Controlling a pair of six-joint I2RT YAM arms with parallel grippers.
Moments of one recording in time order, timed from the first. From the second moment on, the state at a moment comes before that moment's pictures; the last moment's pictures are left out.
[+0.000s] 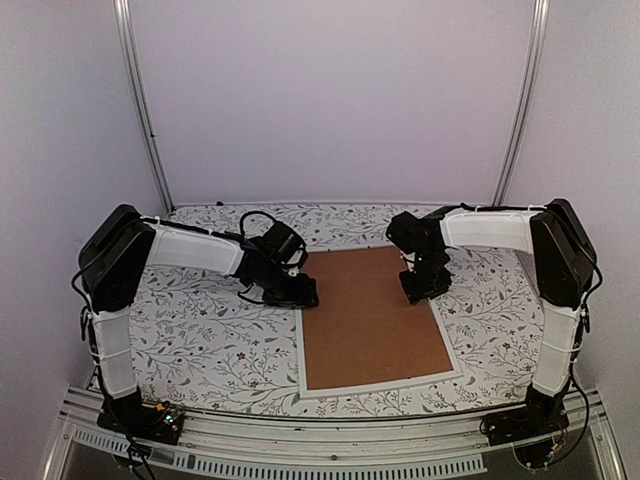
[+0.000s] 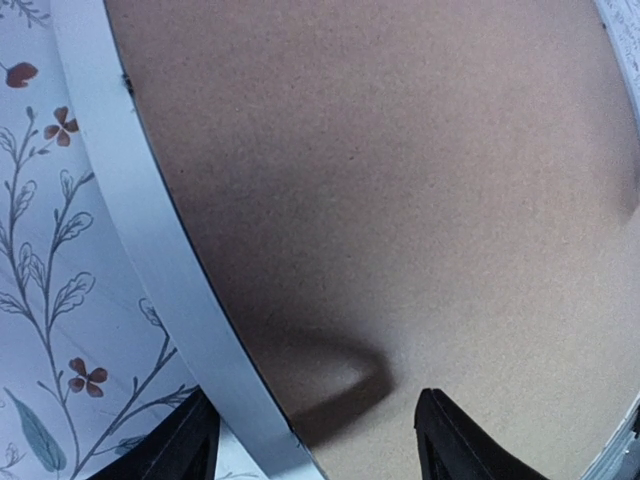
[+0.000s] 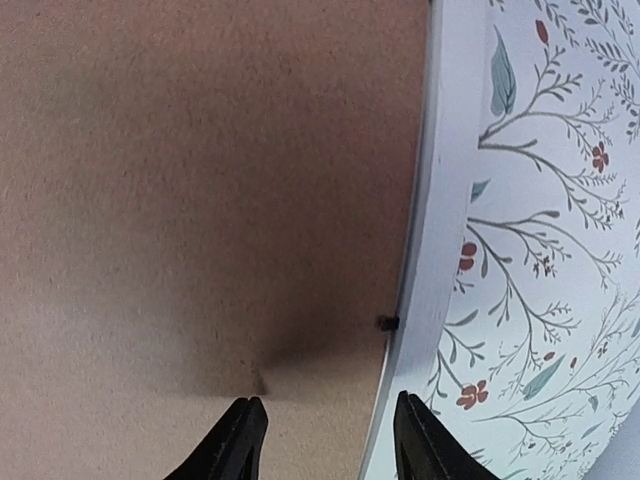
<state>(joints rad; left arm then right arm) -0.75 2.00 1.26 -0.33 0.12 -0.55 0.64 2.00 1.45 -0.94 0.24 0.39</state>
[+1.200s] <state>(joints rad) -0.75 2.00 1.27 -0.34 0.11 -0.55 0.58 1.75 1.10 -0.93 0.18 0.44</state>
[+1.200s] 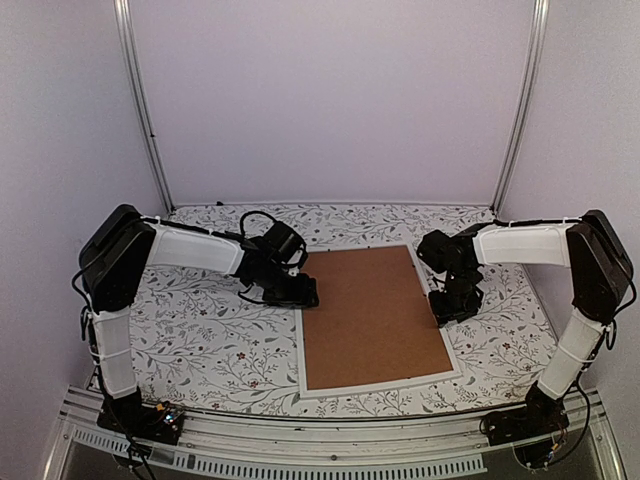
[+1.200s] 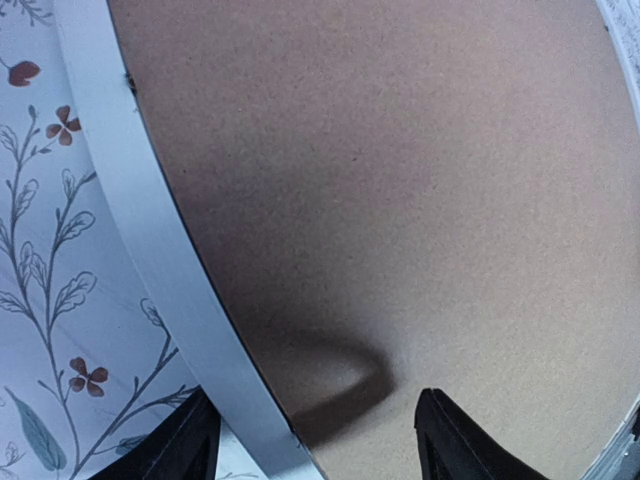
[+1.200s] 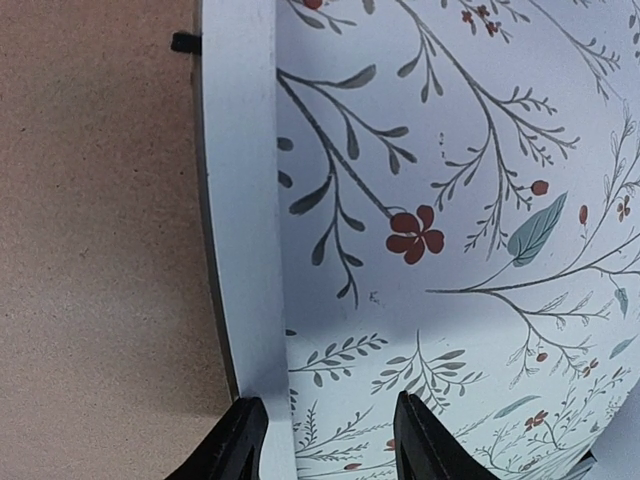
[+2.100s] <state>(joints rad) -0.75 2.00 1.27 -0.34 0.10 -0.55 0.71 1.86 1.20 -1.03 0.33 0.53</state>
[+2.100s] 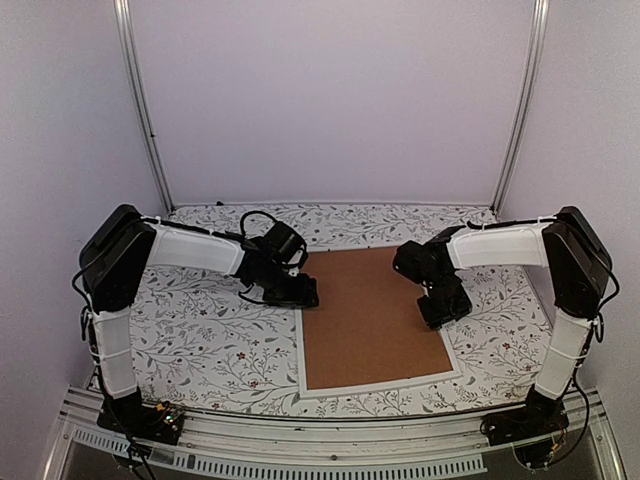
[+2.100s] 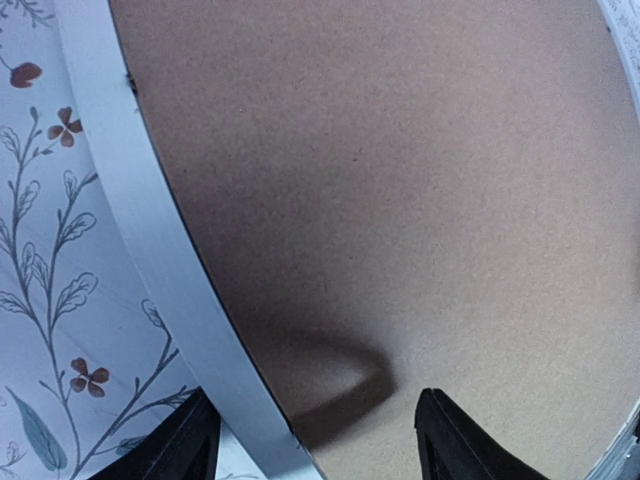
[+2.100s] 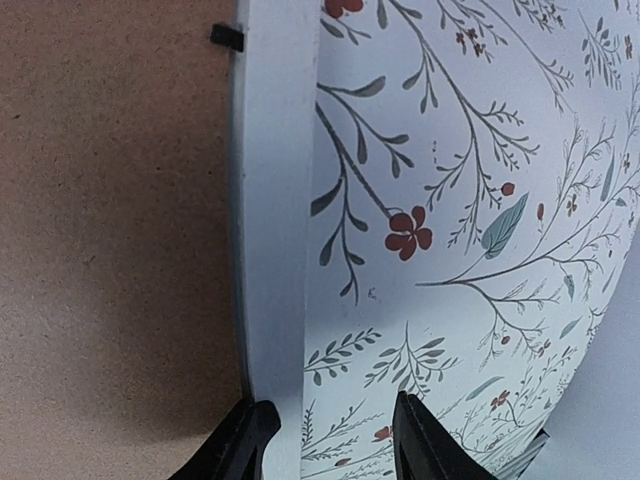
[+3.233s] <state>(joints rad) -0.75 2.00 1.27 -0.34 0.05 -0.55 0.95 2.12 1.41 -1.31 0.67 0.71</state>
